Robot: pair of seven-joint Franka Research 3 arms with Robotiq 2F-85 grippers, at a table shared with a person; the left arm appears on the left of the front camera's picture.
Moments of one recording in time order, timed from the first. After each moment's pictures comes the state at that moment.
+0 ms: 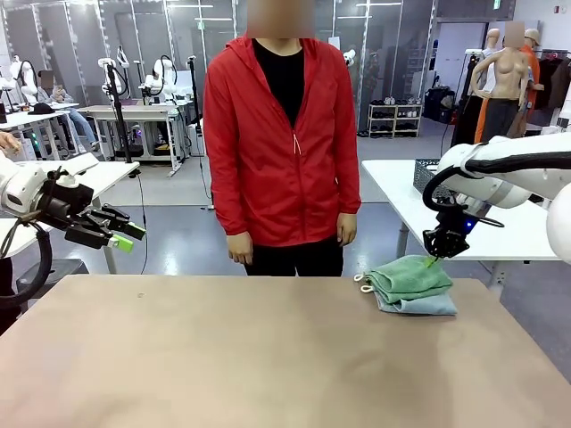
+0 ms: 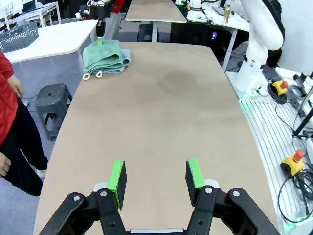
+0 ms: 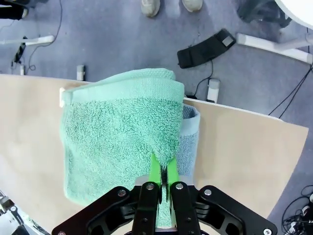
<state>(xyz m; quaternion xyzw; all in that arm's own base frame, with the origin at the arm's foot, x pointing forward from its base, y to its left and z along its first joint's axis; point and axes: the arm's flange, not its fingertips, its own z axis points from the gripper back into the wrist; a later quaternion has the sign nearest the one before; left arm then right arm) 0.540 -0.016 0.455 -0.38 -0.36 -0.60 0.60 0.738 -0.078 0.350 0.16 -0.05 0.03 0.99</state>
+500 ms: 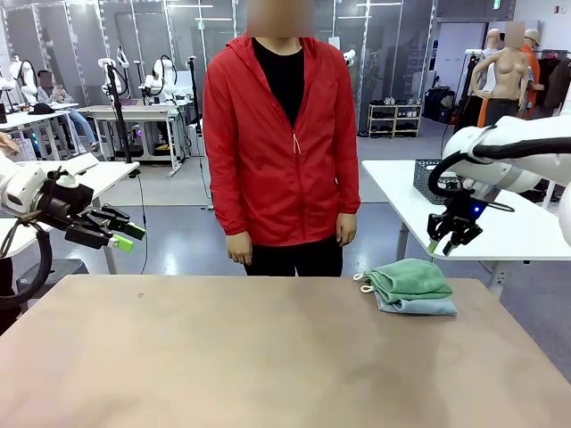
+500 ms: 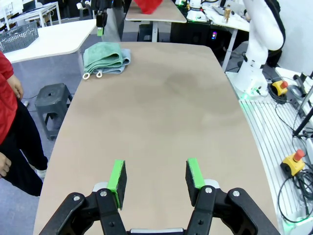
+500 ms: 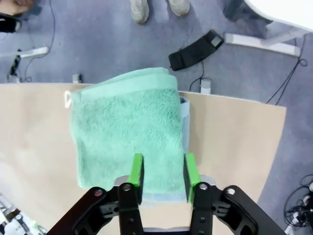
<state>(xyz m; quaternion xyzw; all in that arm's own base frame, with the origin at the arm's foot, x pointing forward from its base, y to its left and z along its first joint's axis) 0.540 -0.016 0.455 -0.38 -0.36 -0.60 0.60 0.726 -0.083 0.399 0.14 -0.06 0.00 0.99</state>
